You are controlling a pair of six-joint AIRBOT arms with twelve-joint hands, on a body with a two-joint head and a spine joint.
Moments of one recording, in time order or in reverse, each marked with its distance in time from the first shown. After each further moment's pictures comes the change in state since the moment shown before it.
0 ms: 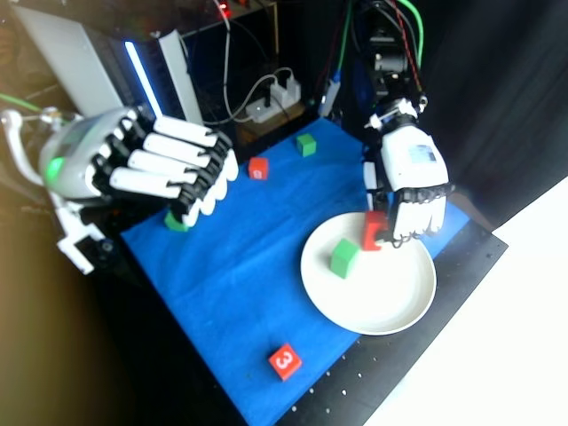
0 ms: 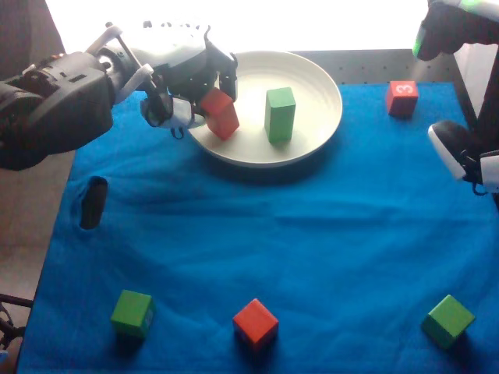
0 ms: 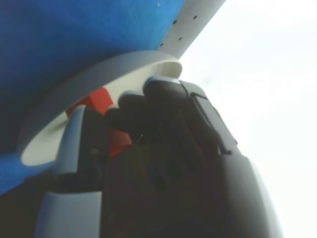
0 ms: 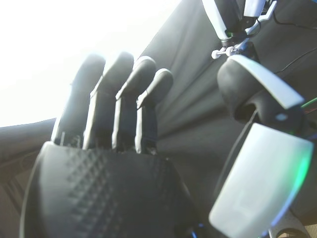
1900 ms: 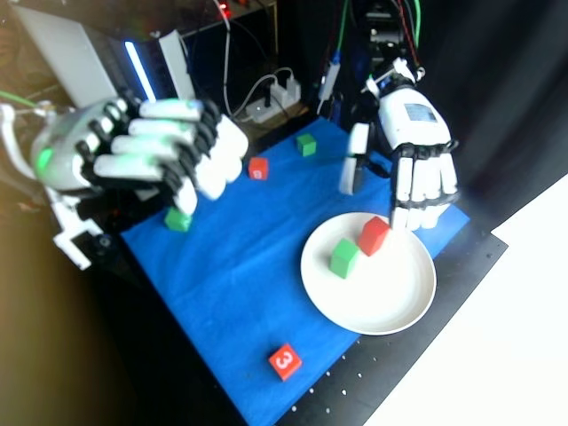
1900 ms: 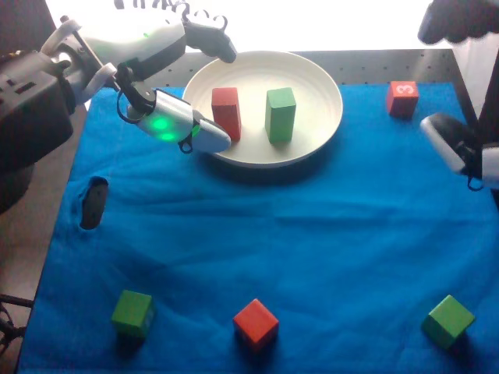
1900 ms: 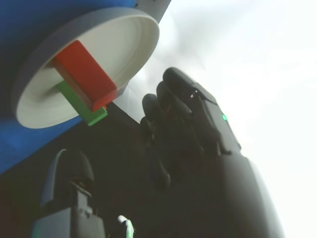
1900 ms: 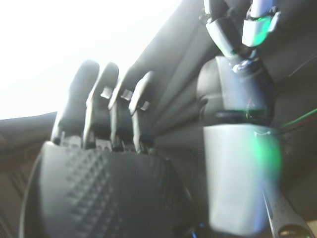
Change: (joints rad) left arm 0.014 0.158 -0.186 0.053 -0.137 0.000; right arm 0.001 0.007 -0.013 0.001 -0.029 0.000
